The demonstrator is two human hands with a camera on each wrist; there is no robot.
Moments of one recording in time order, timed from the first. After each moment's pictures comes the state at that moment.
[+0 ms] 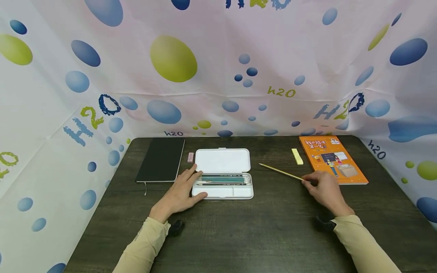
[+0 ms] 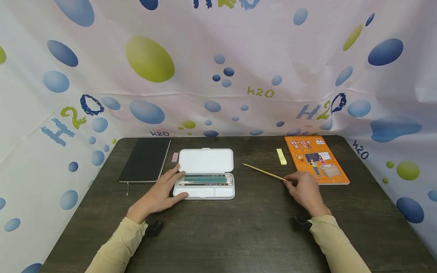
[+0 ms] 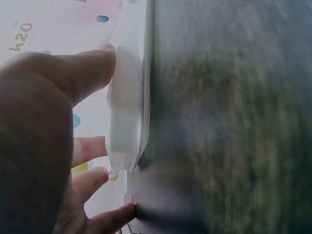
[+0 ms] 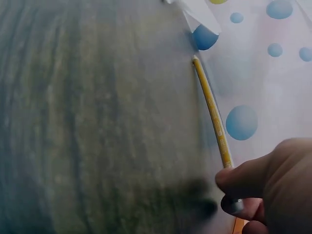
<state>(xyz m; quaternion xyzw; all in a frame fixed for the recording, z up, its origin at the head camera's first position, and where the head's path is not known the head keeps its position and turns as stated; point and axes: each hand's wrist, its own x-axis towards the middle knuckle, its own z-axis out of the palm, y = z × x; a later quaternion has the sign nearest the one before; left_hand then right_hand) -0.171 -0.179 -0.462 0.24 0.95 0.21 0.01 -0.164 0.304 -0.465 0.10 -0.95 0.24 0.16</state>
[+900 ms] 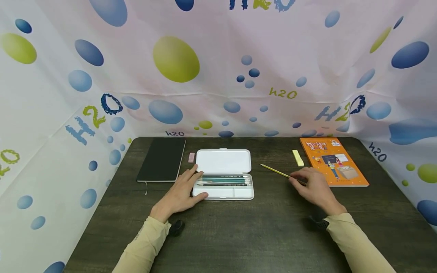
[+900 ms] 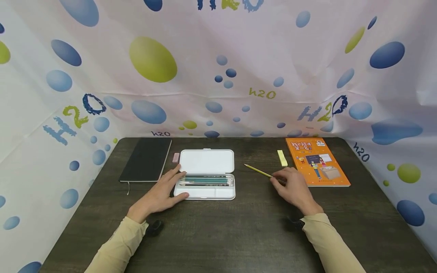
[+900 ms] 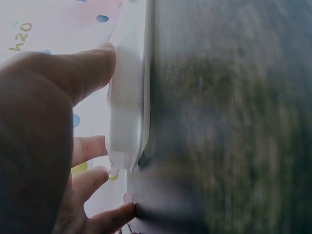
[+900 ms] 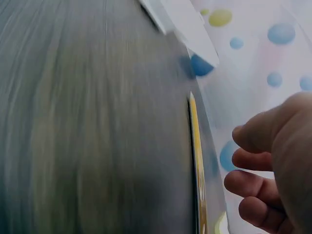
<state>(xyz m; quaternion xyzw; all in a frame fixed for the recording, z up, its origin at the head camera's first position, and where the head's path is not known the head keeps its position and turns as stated) -0.171 -0.180 -0.462 0.24 0.95 0.21 0.01 -0.171 0.273 -0.454 0.16 -0.94 0.26 0.15</state>
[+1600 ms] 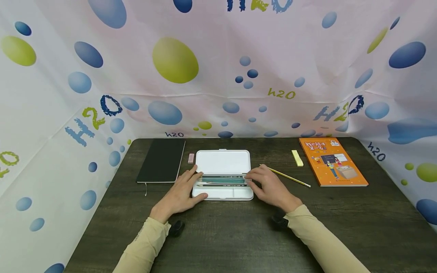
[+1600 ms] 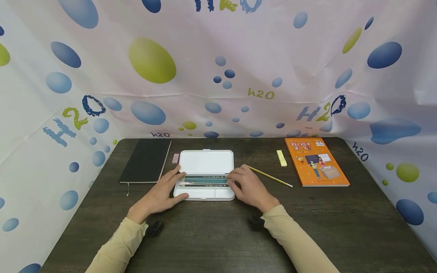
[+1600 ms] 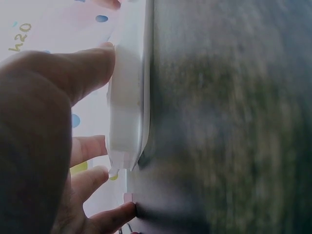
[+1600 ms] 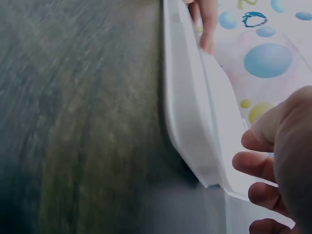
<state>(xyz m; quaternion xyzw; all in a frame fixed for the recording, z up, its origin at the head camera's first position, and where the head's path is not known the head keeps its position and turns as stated) -0.171 -0.180 -0.461 0.24 0.95 0.22 0.01 -0.185 0.160 -0.454 0.33 -0.90 0.25 0.14</state>
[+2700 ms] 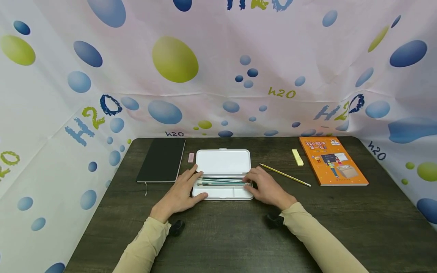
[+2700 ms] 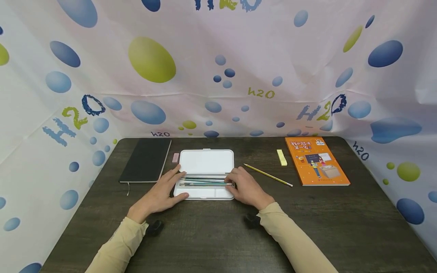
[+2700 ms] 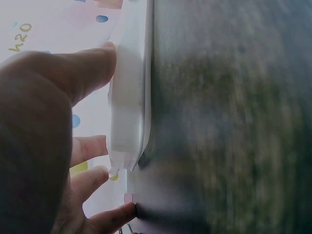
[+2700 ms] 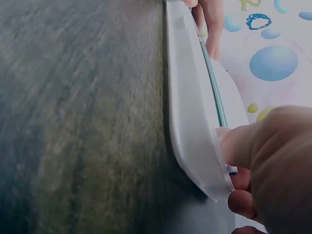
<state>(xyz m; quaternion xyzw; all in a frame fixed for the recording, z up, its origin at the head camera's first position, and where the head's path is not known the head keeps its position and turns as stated) -0.170 -0.179 -0.459 0.24 0.95 0.22 0.01 -0.187 0.150 -0.457 0.32 -0.91 0.26 0.06</state>
